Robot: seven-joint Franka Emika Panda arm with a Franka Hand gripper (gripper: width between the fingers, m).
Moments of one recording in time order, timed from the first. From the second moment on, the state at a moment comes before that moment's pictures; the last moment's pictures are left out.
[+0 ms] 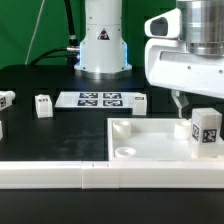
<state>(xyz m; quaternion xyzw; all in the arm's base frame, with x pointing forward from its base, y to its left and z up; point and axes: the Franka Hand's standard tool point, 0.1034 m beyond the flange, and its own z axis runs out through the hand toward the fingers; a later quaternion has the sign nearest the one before) 0.637 0.125 0.076 -0.93 0.37 0.02 0.05</state>
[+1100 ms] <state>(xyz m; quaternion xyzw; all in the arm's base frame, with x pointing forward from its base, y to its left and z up) 0.638 0.120 0.075 -1.00 0.00 0.00 0.05</state>
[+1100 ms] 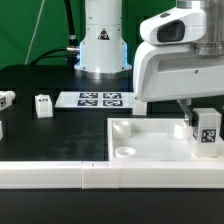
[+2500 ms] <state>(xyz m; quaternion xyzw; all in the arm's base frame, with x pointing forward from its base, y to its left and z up) 0.638 0.118 0.074 -0.80 0.60 0.03 0.05</state>
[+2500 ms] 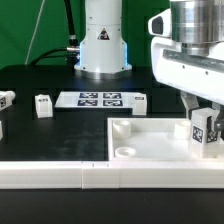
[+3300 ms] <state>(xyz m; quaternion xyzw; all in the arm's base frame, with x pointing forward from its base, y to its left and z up) 0.638 0.117 0.073 -0.73 0.68 0.04 0.05</state>
